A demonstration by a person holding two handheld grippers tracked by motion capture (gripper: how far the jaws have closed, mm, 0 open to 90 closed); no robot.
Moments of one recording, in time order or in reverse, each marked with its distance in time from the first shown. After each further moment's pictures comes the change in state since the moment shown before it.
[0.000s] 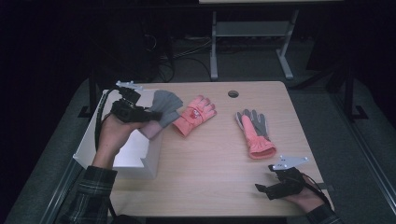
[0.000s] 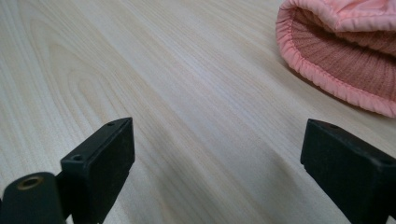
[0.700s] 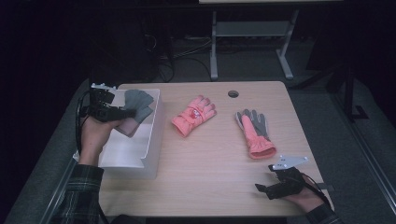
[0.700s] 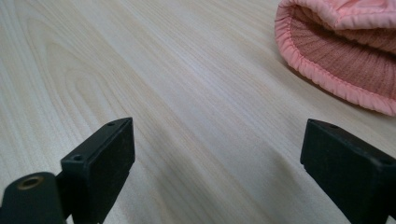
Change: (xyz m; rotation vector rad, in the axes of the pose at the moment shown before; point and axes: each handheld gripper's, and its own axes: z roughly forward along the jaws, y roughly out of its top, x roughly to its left) left arm 0.066 -0.033 -0.014 -0.026 0.184 -0.132; right arm -0.001 0.000 0.001 0.004 -0.003 -0.002
